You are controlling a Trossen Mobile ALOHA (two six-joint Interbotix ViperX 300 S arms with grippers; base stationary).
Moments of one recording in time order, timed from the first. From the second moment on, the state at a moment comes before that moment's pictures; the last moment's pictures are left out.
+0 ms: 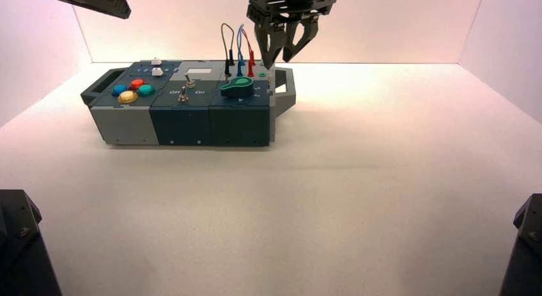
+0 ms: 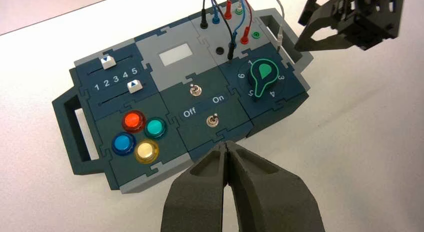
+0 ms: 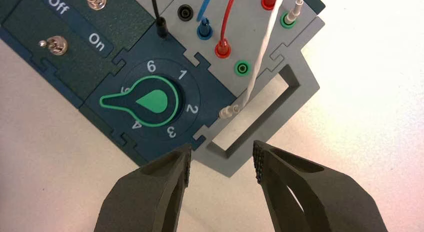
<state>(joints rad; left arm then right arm) -0.31 -0.77 1.07 -0.27 0.56 0.35 0.64 0.24 0.30 0.05 0.71 -0.12</state>
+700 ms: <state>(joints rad) -0.31 -0.77 1.07 -0.27 0.56 0.35 0.64 0.33 0.23 0.04 0.71 -0.12</state>
